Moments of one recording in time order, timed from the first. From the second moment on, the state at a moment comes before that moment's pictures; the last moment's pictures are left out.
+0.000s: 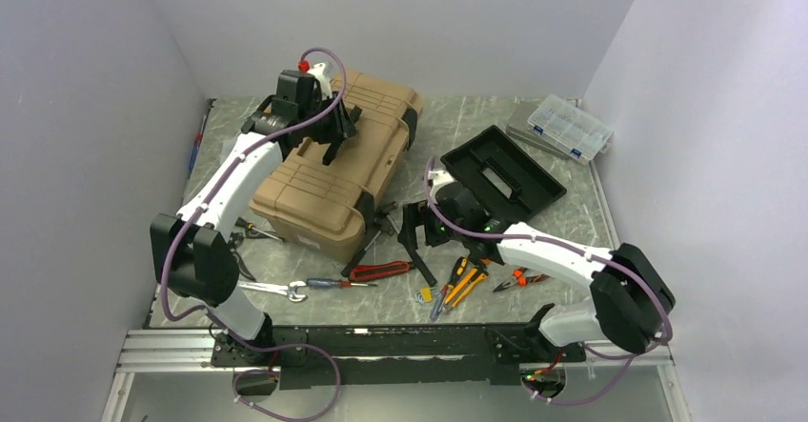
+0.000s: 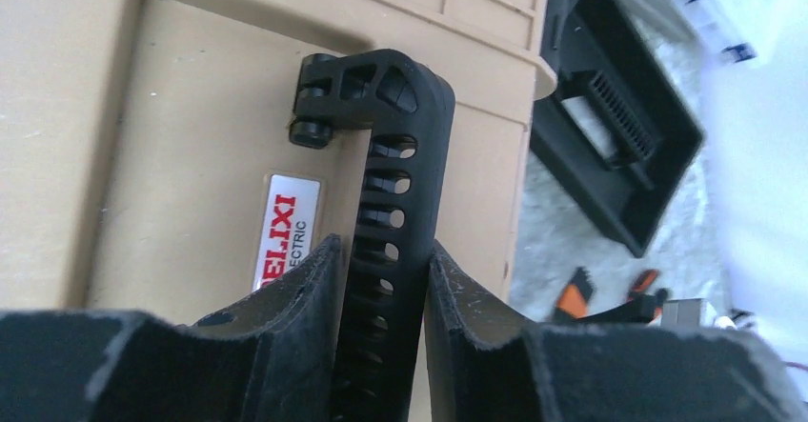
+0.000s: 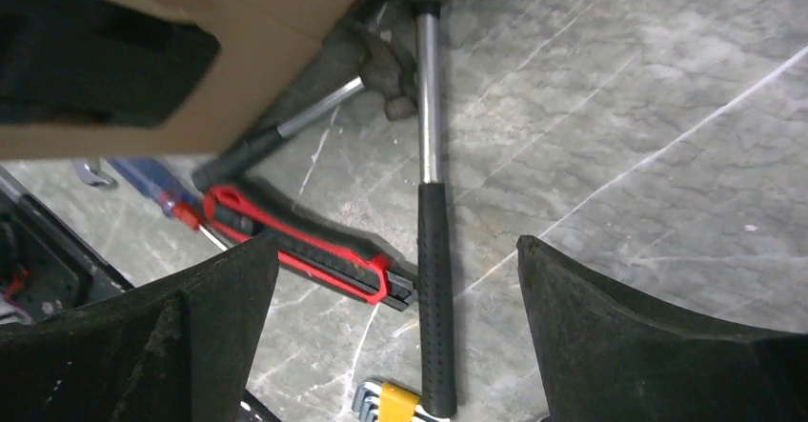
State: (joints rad) left arm -0.32 1.62 1.54 -0.54 0.23 -0.40; right arm 0.78 1.35 0.74 -0.08 -0.04 0.44
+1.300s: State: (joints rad) left arm -0.38 1.78 1.84 -0.92 -0.02 -0.35; right arm 0.41 1.20 0.69 0.01 -0.33 0.56
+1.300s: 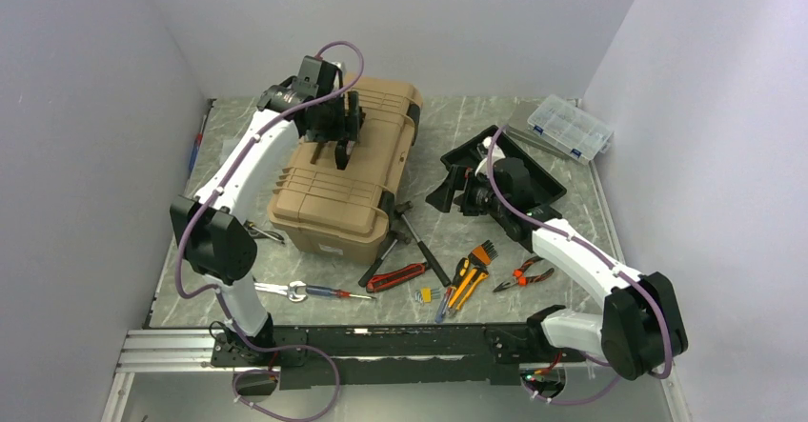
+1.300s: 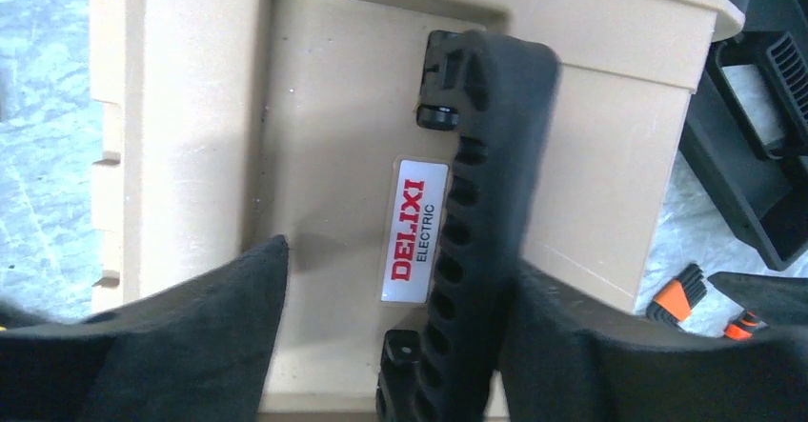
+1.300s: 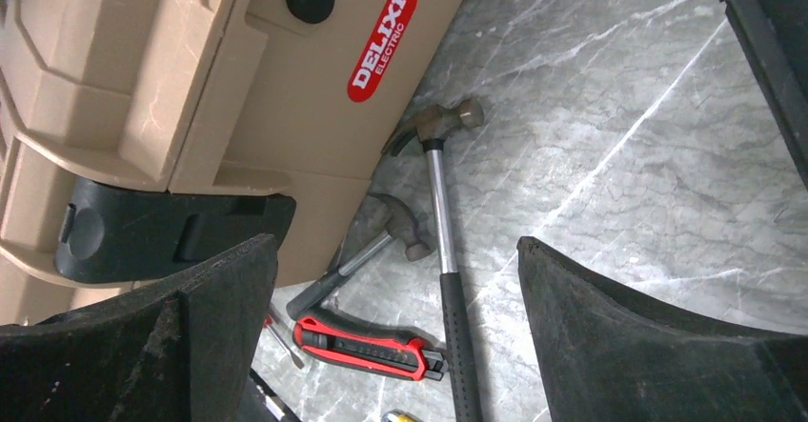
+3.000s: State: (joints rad) left arm -0.21 1.63 1.61 -0.83 0.34 -0.20; right arm 0.19 1.85 0.83 0.94 -0.73 1.16
